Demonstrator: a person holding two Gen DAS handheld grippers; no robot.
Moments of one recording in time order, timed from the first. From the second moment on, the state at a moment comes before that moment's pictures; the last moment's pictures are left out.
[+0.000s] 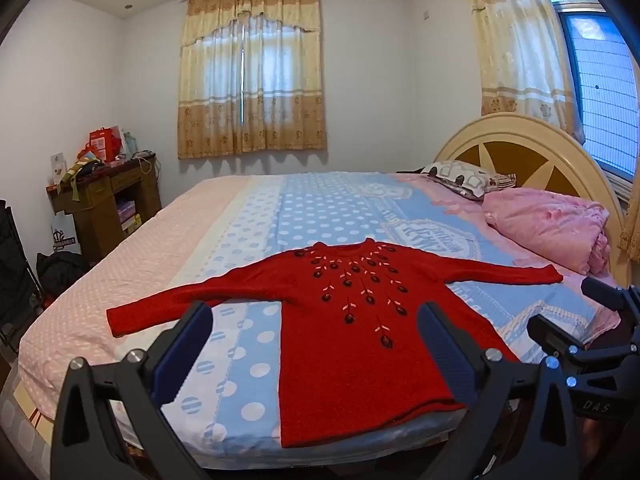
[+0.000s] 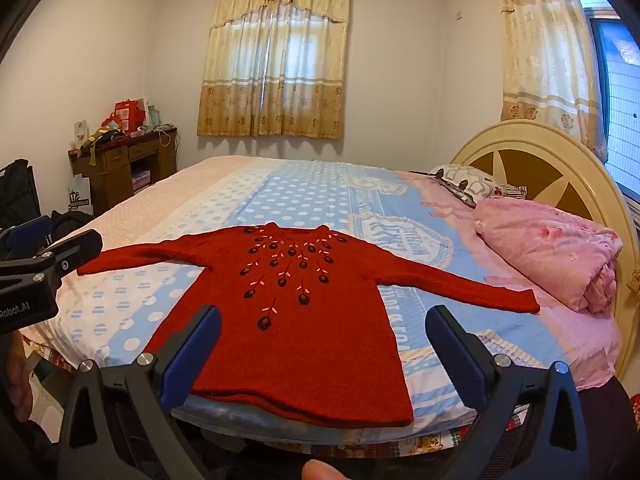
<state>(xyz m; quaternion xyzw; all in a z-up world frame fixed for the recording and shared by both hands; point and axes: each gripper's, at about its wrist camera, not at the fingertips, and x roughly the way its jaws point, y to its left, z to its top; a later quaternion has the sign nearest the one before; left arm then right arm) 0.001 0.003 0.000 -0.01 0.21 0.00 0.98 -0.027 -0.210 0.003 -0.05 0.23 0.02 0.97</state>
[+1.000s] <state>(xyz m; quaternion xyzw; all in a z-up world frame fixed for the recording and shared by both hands) 0.002 0.002 -0.003 -0.01 0.21 0.00 0.98 -0.027 -0.192 -0.012 -0.06 0.24 0.03 0.97</state>
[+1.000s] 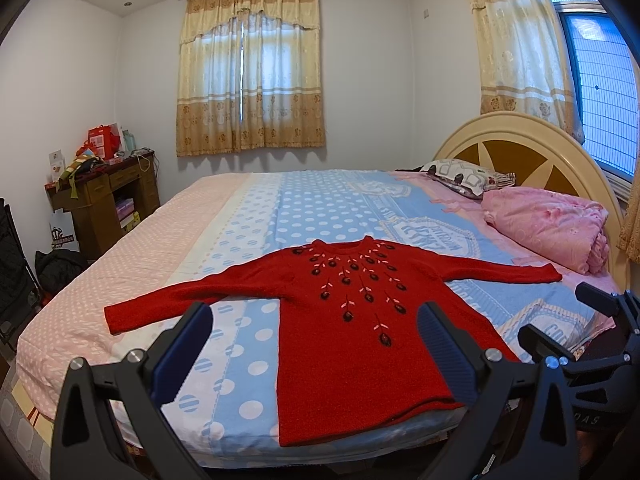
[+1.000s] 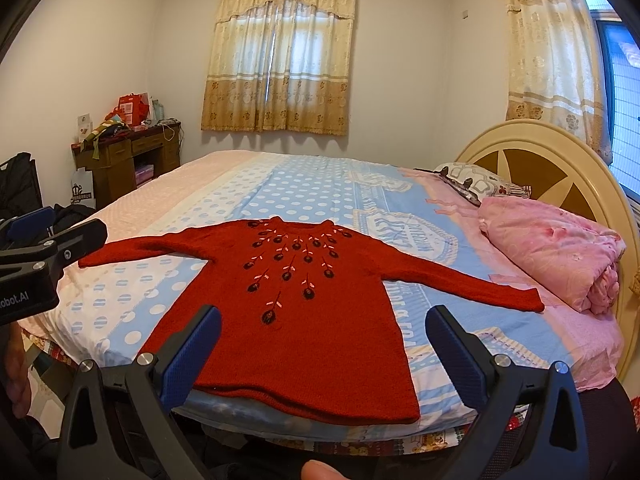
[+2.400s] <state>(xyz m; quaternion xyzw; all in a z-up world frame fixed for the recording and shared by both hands) 0.003 0.002 -0.018 -0.01 0.22 -0.01 0.97 -0.025 -0.189 -0.020 -0.07 0.25 0.03 0.96</state>
